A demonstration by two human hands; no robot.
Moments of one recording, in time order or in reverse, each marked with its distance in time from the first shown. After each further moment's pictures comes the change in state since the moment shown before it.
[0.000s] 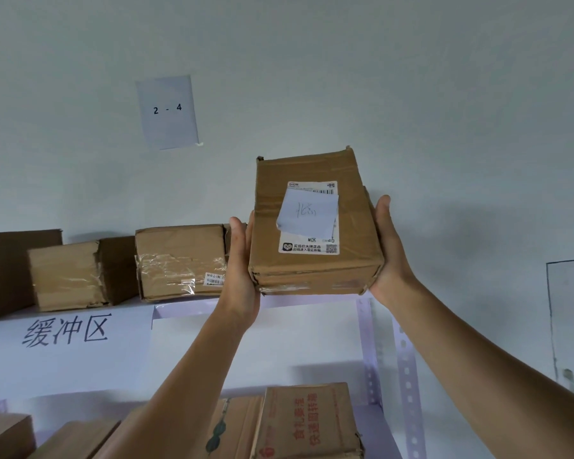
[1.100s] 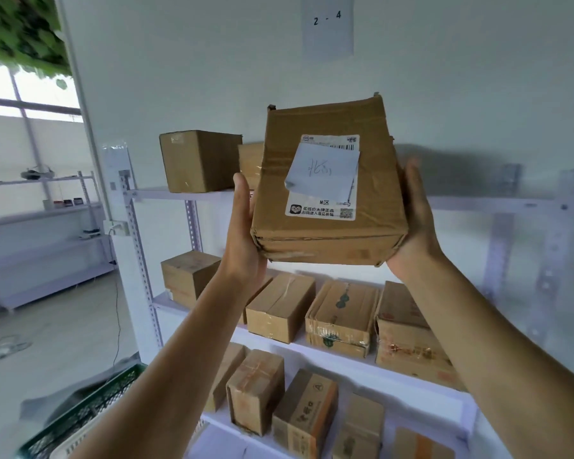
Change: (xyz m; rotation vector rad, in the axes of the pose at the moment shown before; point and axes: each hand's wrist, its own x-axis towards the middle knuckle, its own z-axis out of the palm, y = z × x) left_hand -0.234 0.142 -0.131 0.078 0.319 -0.033; right_hand -0.151 0.082 0.201 0.247 -0.197 0.263
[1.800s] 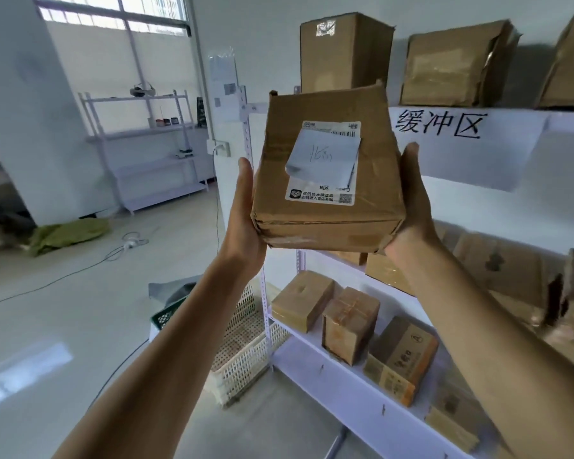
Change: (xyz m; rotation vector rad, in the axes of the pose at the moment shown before) left_hand -0.070 0.025 -0.272 0.151 0.291 -0.083; right_hand 0.042 0.257 0.142 0.203 -0.231 0.326
